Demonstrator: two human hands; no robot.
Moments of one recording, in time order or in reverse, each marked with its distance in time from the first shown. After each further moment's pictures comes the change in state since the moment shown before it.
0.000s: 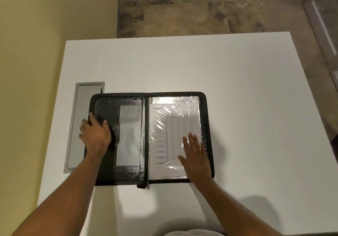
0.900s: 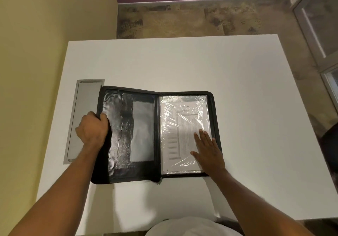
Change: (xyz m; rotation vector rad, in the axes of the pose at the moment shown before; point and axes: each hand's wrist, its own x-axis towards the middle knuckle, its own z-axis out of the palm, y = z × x) left_hand -0.051 0.021 -0.058 -0.159 0.156 0.004; right_hand -0.029 0.073 -0.010 -0.014 0.052 -0.030
